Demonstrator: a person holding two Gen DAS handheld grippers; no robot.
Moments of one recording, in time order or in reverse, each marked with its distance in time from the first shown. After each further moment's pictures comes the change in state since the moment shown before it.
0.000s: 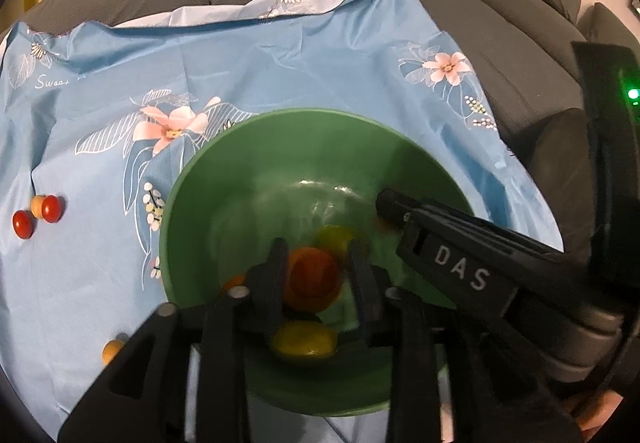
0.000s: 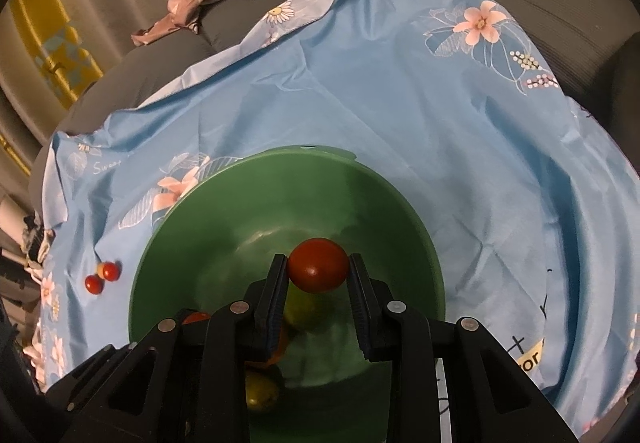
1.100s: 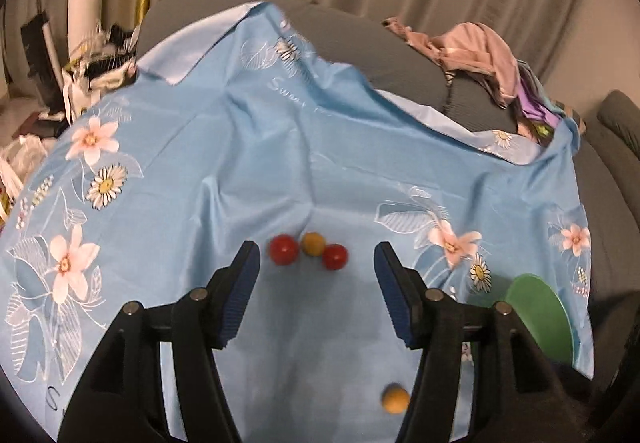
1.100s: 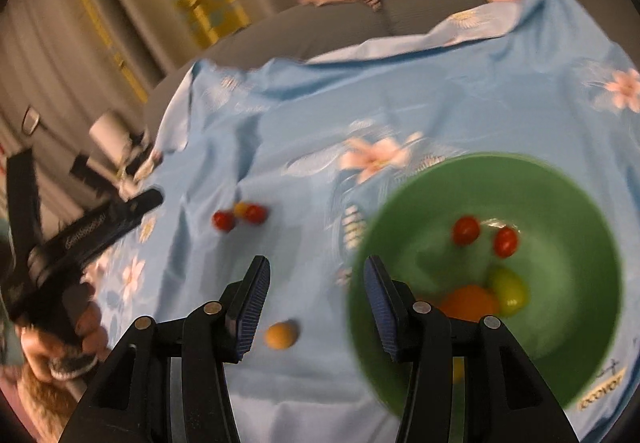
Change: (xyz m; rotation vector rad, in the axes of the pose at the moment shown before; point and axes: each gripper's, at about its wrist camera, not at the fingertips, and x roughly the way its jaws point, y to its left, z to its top) left arm -0.127 0.217 -0.014 -0.470 -0.262 0.364; right arm -0.013 0.134 -0.044 -0.368 0.059 0.379
